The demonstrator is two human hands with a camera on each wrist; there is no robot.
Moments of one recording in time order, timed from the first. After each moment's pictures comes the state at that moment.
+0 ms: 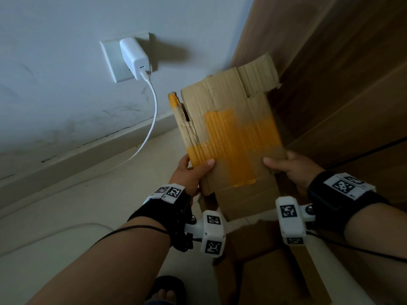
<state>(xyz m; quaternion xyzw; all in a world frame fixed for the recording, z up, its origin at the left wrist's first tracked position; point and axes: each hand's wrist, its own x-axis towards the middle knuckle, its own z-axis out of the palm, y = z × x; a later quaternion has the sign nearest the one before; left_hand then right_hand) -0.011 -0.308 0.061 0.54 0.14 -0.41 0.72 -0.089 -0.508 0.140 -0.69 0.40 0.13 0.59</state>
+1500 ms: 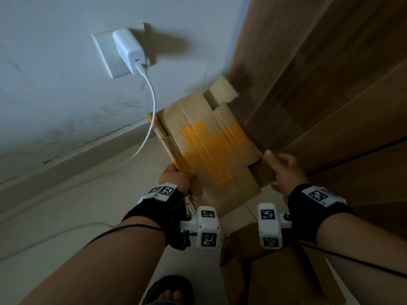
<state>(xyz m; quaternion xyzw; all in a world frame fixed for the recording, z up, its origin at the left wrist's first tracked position) 0.005 -0.297 0.024 0.68 0.24 -0.35 0.59 -0.094 -0.499 0.075 -0.67 0.54 0.02 0.51</state>
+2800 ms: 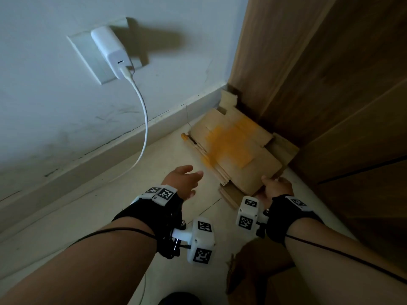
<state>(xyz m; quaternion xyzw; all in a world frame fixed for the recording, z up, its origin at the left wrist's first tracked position) 0.028 -0.305 0.015 0.69 0.19 -0.43 0.55 -0.070 -0.509 -0.054 -0.48 0.65 0.00 0.58</state>
